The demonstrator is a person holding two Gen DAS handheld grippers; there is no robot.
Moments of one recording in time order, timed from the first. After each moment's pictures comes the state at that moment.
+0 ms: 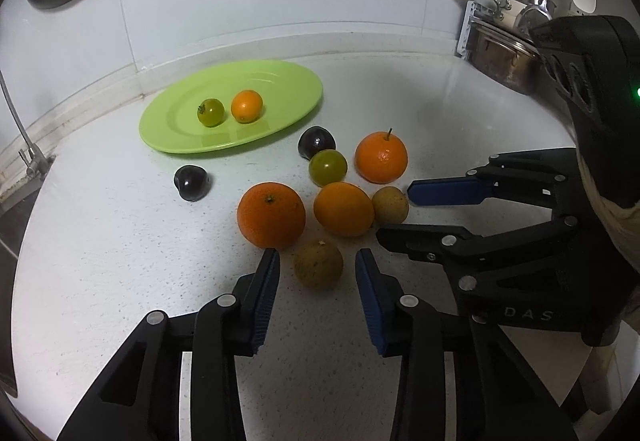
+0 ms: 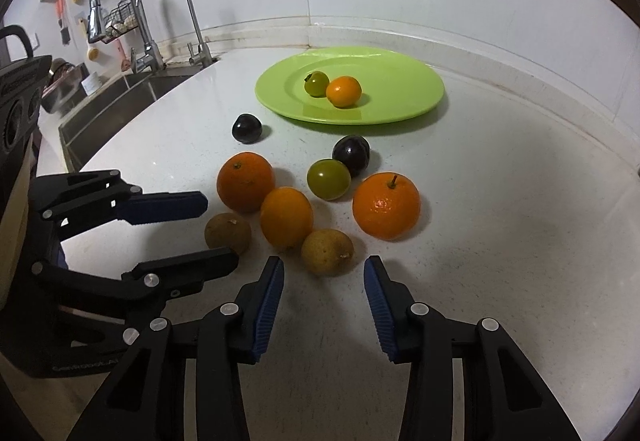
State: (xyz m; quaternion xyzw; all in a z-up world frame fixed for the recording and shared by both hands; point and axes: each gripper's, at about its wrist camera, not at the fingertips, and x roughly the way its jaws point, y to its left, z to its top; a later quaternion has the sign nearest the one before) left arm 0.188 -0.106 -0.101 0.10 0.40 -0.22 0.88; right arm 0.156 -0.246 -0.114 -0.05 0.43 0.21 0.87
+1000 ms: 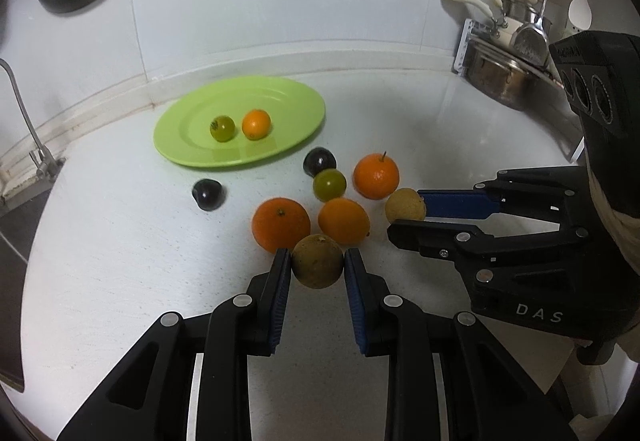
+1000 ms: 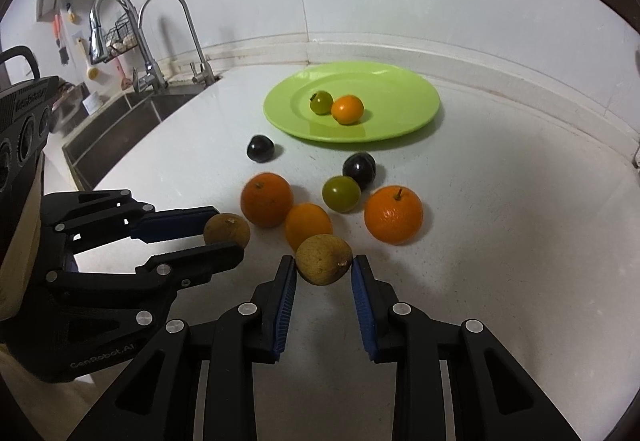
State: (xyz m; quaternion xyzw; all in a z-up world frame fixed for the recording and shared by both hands) left arm 0.176 -0.090 -0.074 0.08 0.39 -0.23 0.89; right arm 0.136 -0.242 -0.089 -0.03 0.42 0.20 0.89
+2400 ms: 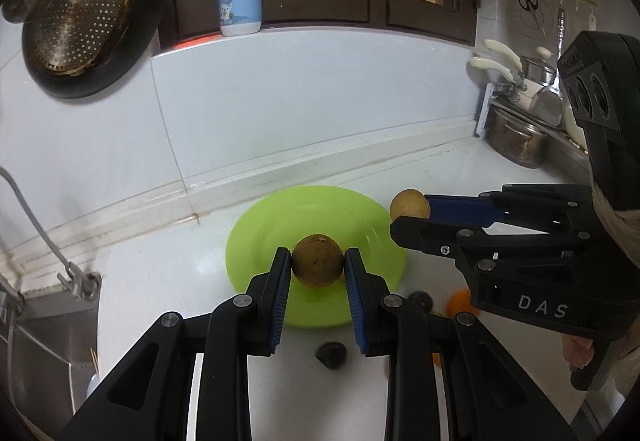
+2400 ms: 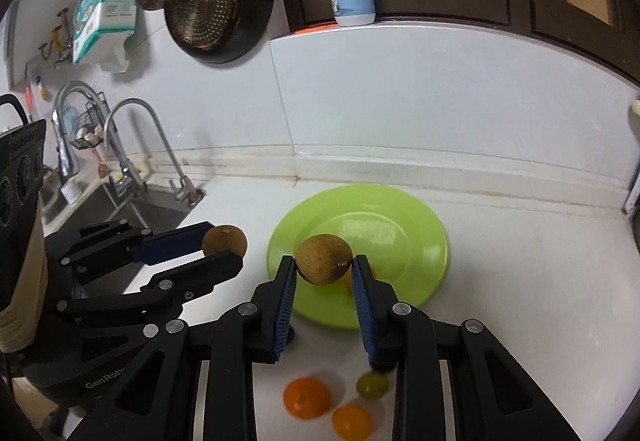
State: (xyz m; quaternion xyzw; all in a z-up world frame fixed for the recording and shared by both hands) left arm 0.267 -0.053 0.008 0.10 0.31 -0.24 0.91; right arm 0.235 -0.196 -0.002 0.03 0.34 0.14 0.93
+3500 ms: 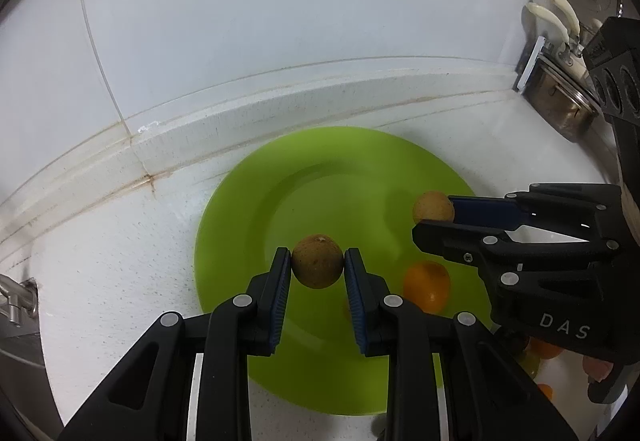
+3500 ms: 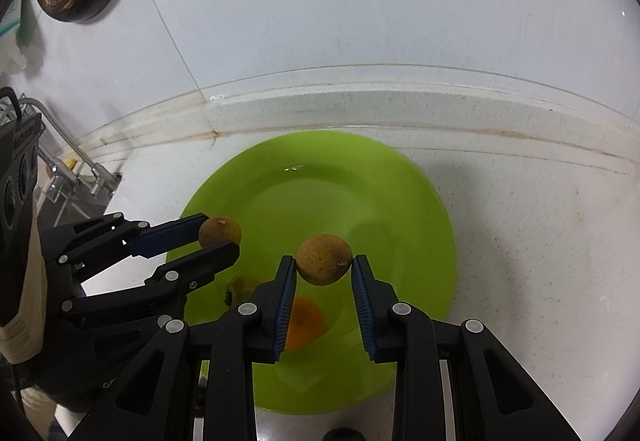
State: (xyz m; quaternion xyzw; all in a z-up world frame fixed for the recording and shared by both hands) left arm 0.385 -0.084 -0.081 0.10 0.44 -0.25 0.86; right arm 0.353 -0.212 -0.085 0.06 0.47 0.09 0.87
